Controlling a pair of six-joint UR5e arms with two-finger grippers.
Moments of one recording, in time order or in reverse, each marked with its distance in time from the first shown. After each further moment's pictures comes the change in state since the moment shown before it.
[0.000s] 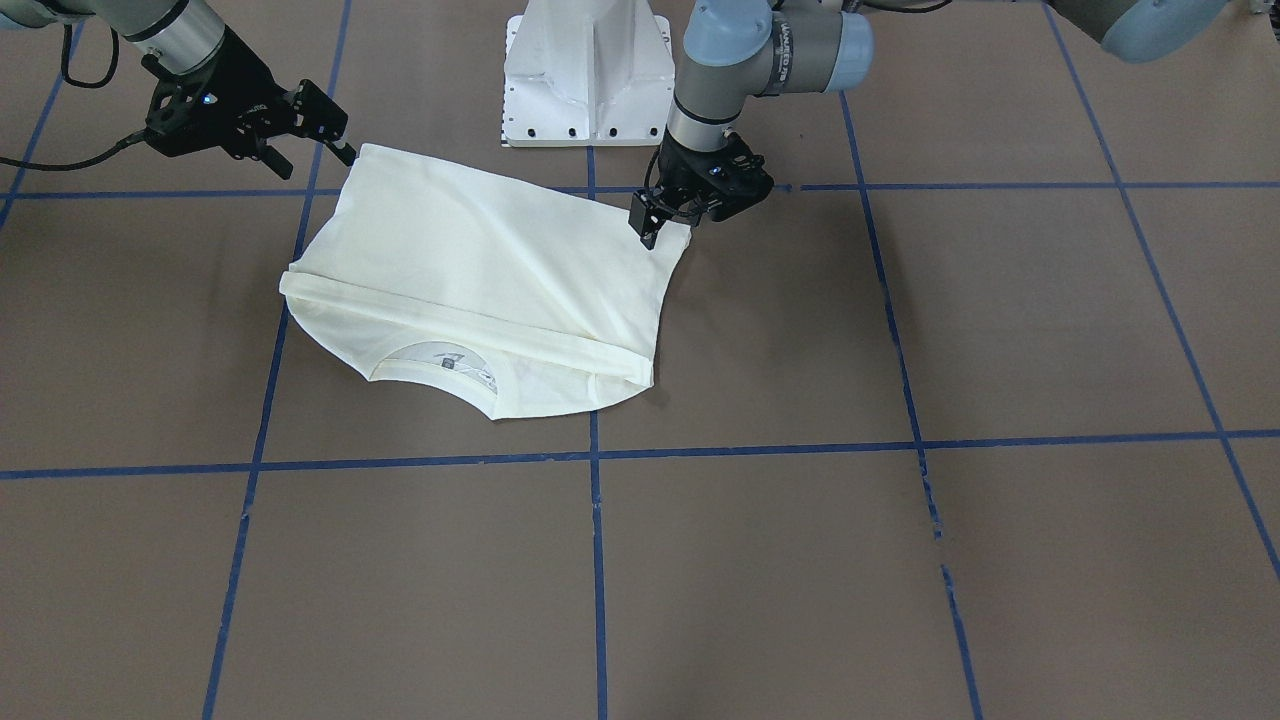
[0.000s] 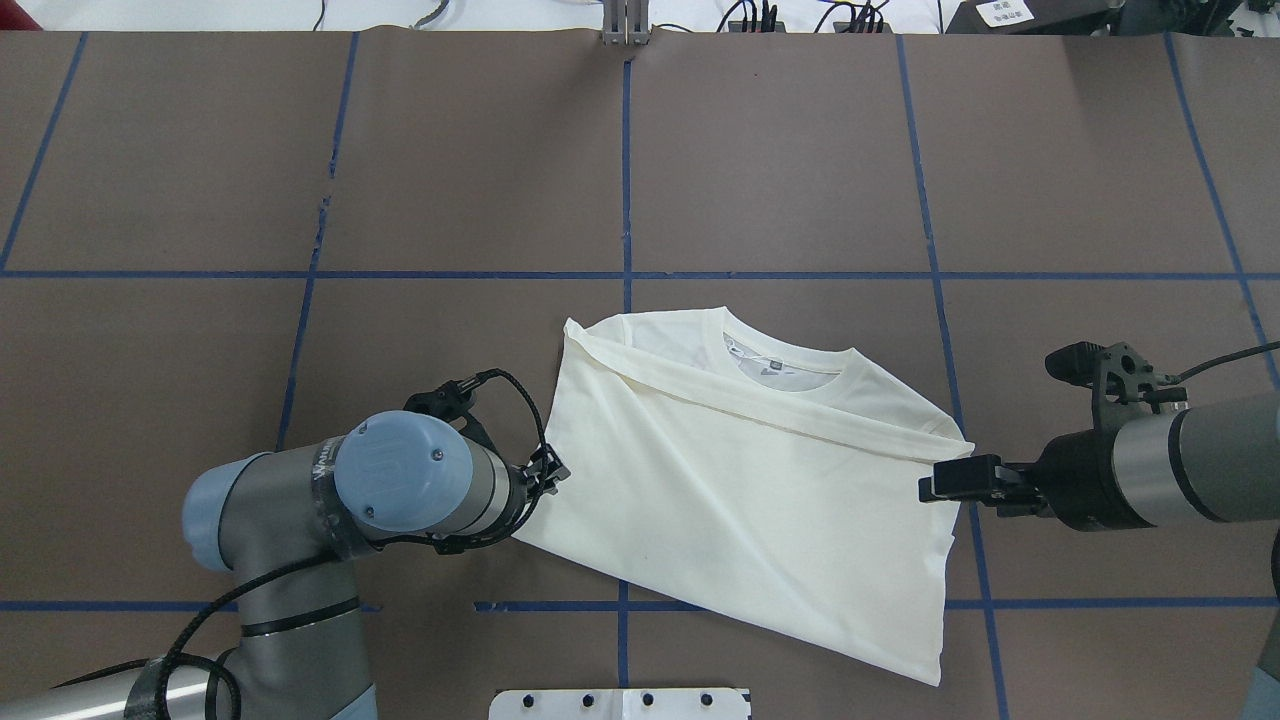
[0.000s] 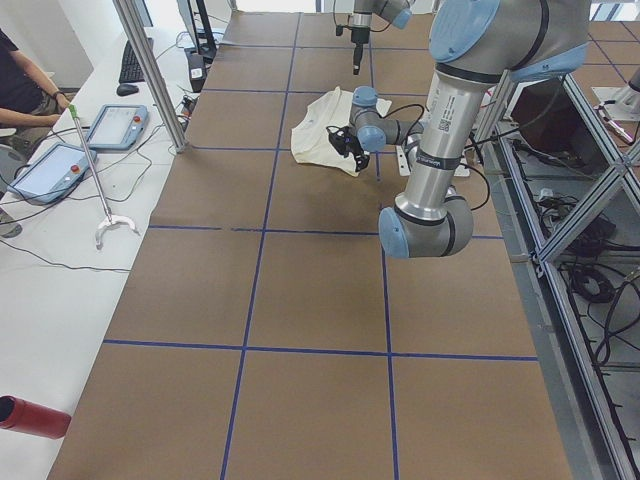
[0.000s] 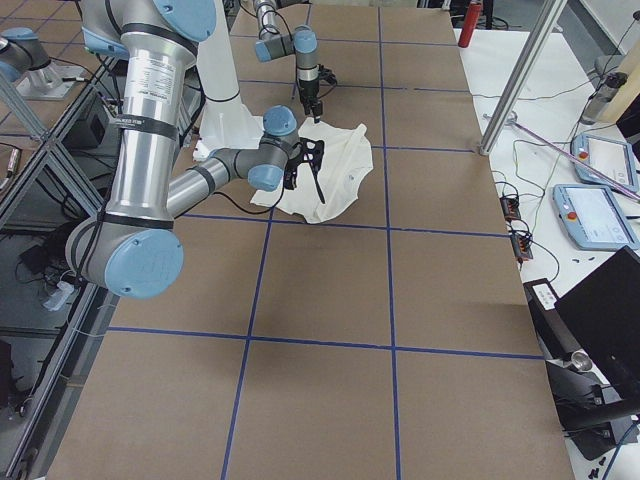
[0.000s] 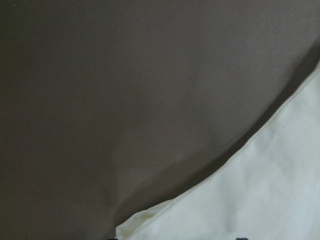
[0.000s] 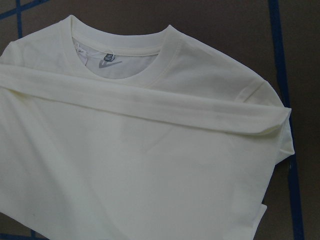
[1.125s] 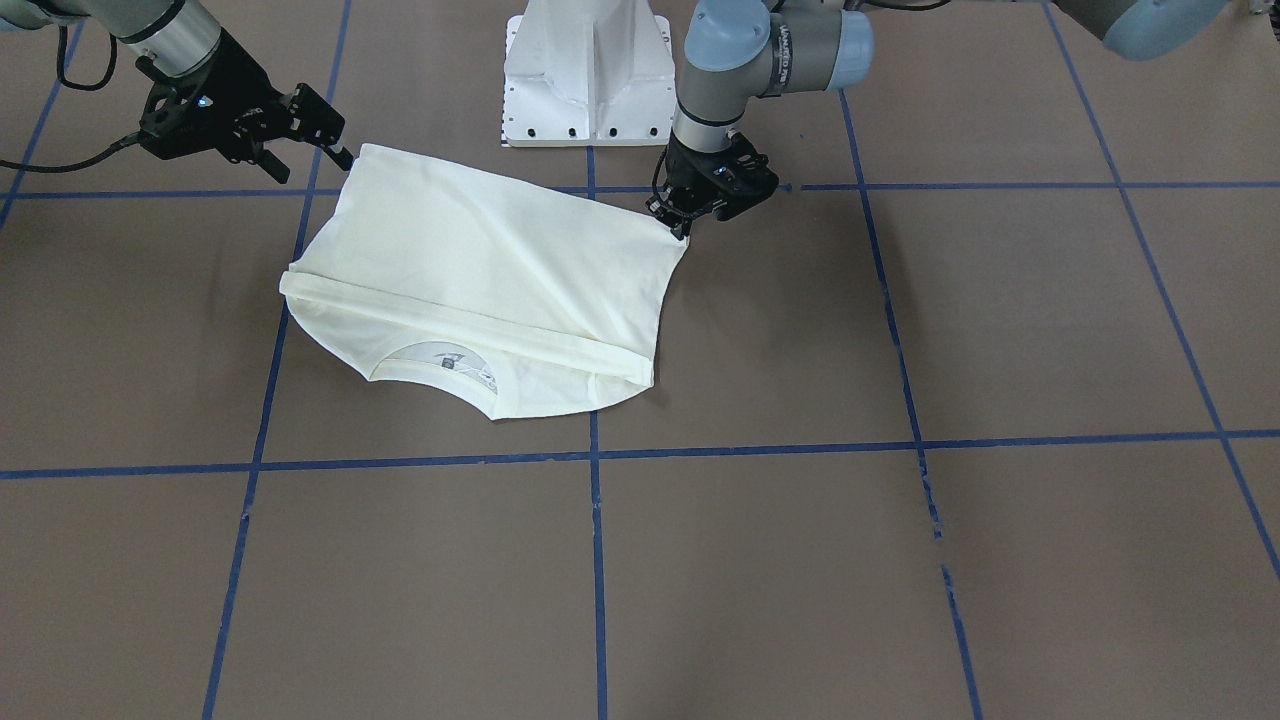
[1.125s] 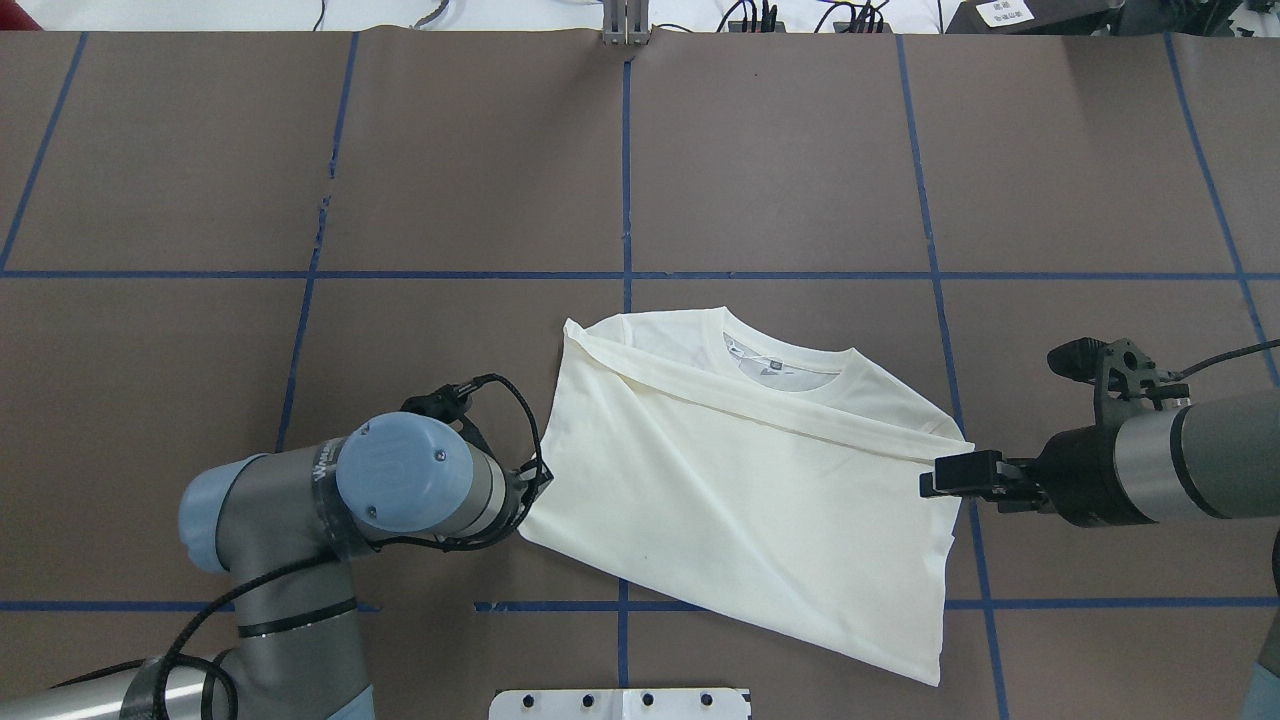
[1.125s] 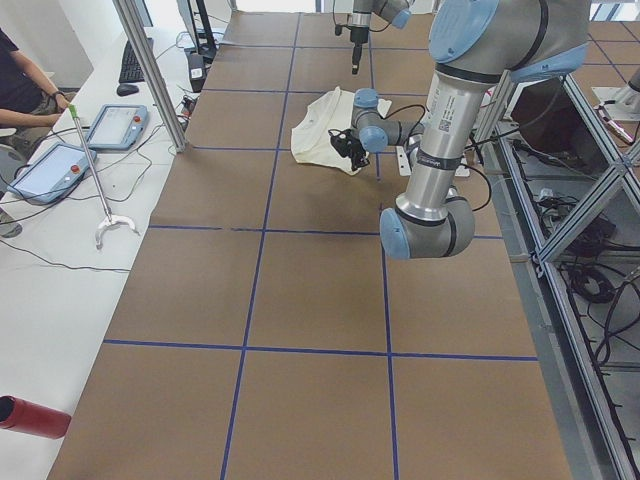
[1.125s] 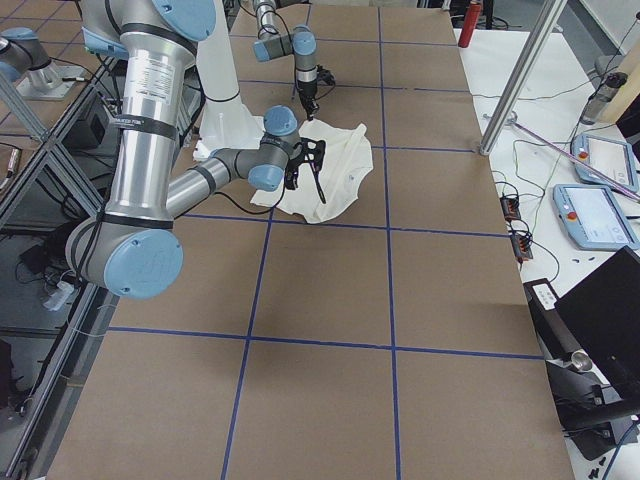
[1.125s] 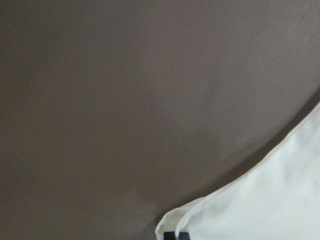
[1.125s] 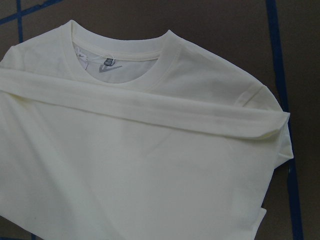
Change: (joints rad) left arm -0.020 -0.001 -0.009 0.045 -0.006 0.020; right arm 0.007 0.001 0.000 0.001 -0.002 0.000
